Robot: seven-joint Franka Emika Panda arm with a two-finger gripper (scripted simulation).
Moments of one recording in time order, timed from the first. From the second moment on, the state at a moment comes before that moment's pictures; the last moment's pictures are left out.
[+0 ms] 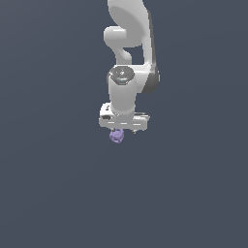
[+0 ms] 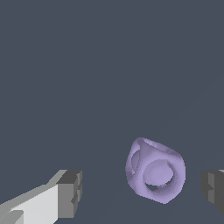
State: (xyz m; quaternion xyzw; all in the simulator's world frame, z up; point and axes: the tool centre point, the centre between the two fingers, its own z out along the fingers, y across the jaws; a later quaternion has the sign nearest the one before) arm -0.034 -0.002 0.133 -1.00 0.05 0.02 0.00
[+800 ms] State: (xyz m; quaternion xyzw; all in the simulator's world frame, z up) arm -0.074 -0.036 0.091 -0.98 0.21 0.00 0.00
